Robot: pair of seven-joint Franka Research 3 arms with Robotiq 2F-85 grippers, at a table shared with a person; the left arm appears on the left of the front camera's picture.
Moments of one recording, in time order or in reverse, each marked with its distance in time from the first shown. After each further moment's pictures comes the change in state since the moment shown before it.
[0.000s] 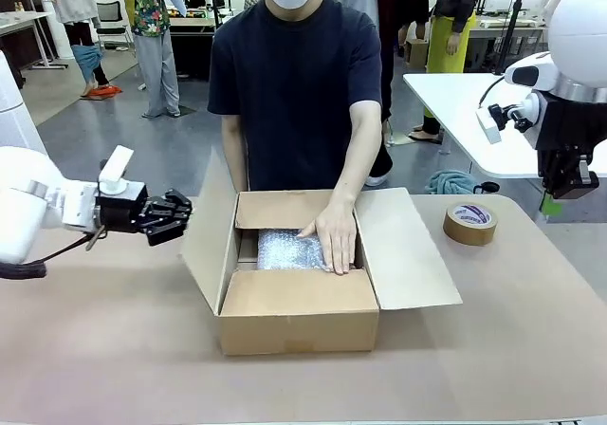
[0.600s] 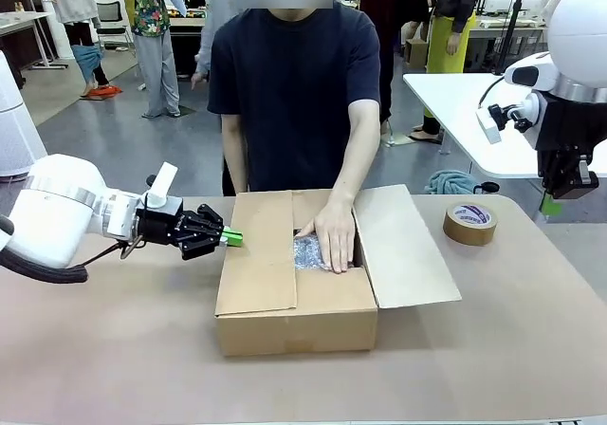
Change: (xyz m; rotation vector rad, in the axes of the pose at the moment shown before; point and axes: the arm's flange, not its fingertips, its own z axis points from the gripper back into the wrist) left arm -0.031 0.006 -0.044 -0.021 0.102 0.028; right arm 0.000 0.000 0.000 0.000 0.000 0.000
